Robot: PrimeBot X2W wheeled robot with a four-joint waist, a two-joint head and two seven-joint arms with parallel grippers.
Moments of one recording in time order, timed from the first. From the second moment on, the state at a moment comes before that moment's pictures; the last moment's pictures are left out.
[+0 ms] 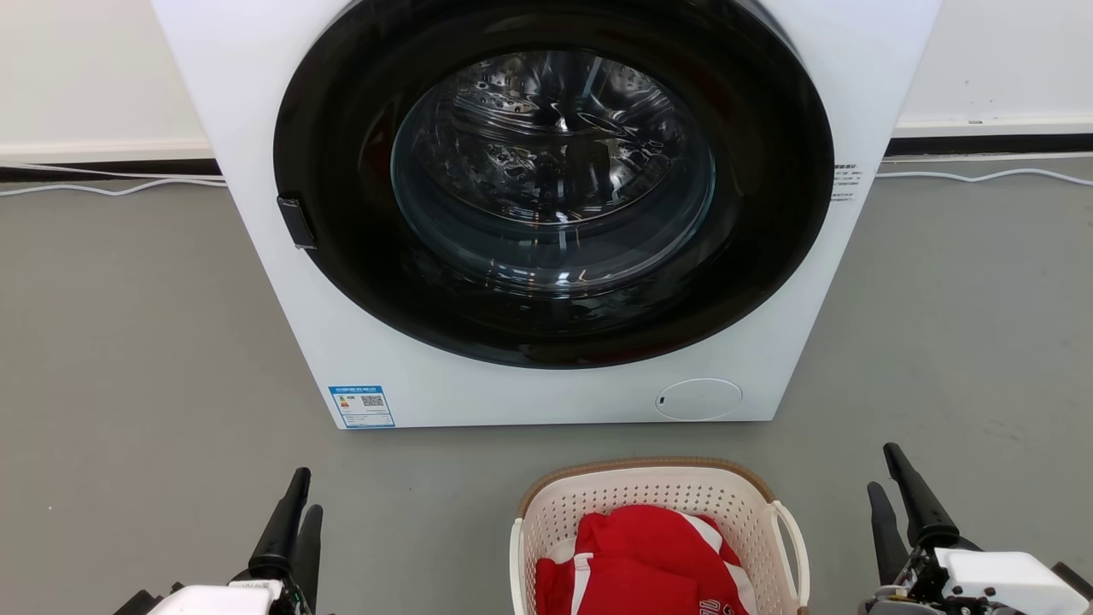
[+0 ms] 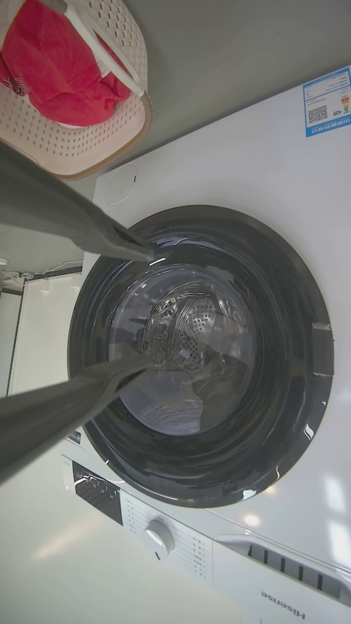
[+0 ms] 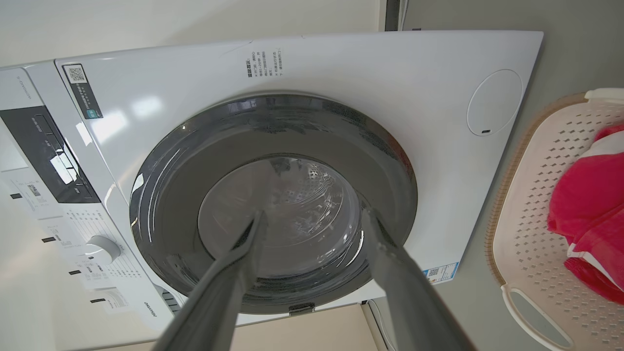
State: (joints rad) left arm 0.00 0.03 0.07 0.32 -1.61 -0.12 0.10; right arm -0.02 -0.04 -0.12 0.31 1.62 0.12 0.11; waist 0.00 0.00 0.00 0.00
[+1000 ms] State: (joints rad) left arm -0.01 0.03 0.02 0.26 -1.41 -0.12 0.01; right arm -0.03 -0.05 -0.03 0.24 1.46 0.12 0.02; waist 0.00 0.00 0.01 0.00
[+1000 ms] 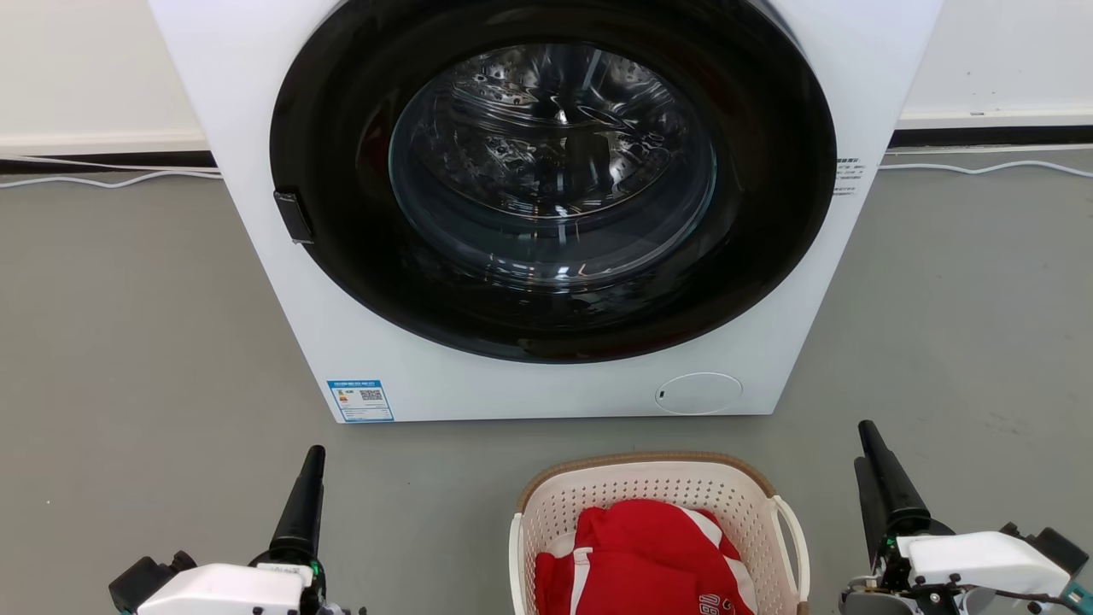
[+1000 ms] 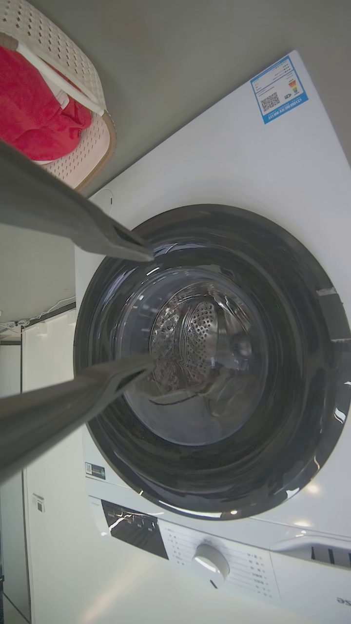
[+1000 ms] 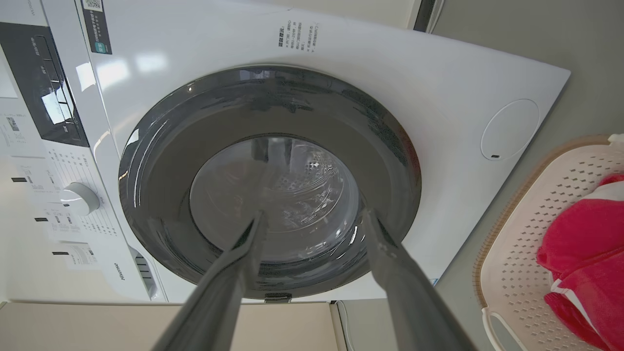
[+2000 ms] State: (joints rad) left arm -0.03 0.03 -0.04 0.20 -0.90 -0.11 -0.08; right arm -0.03 -0.07 0.01 0.20 0.96 0.12 -0.06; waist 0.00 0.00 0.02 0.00
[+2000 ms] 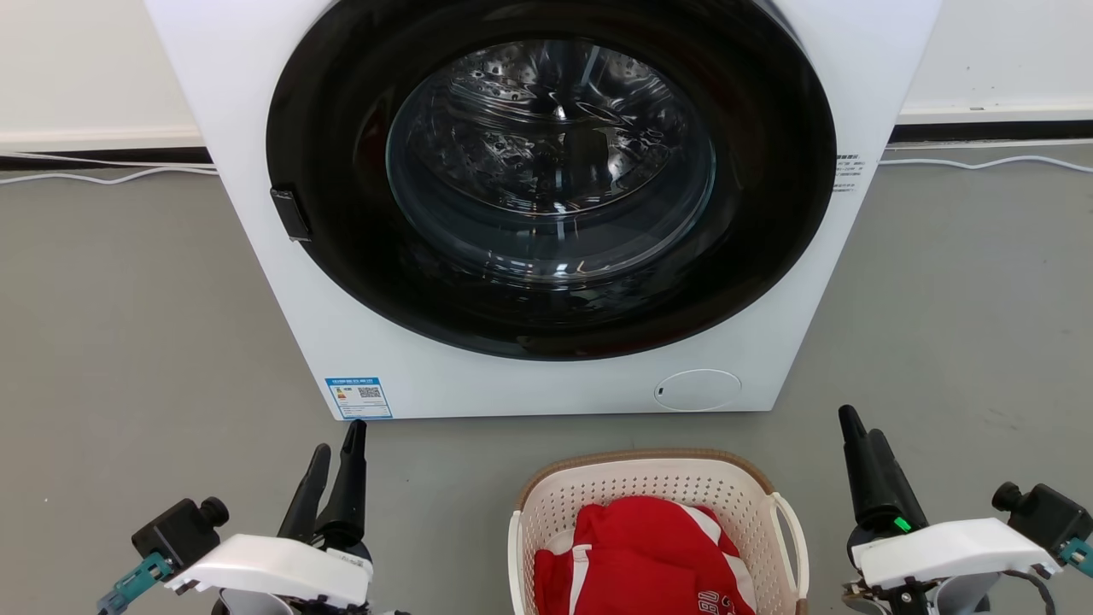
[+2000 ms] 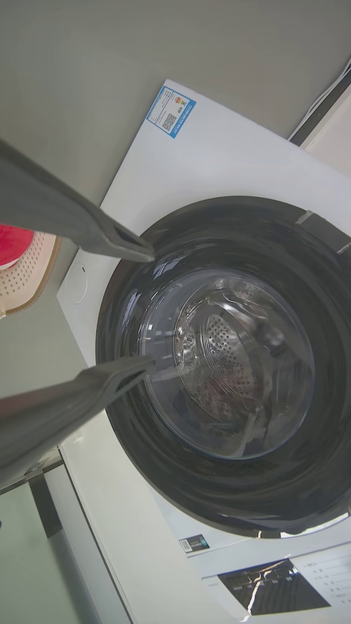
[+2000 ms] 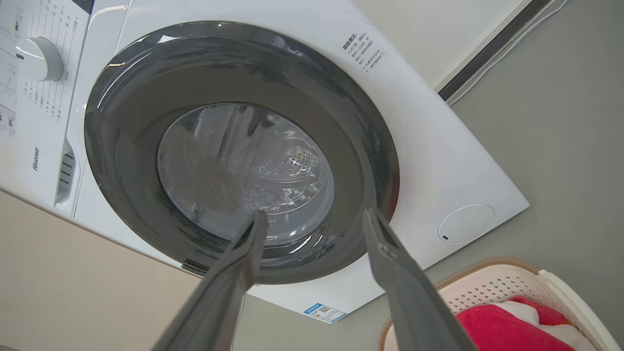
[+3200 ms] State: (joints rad) left arm -0.03 0.04 -0.09 0.18 -0.50 -0.10 -0.18; right arm -0.05 -0.07 0.03 0.24 0.45 0.12 -0.18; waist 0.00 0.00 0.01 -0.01
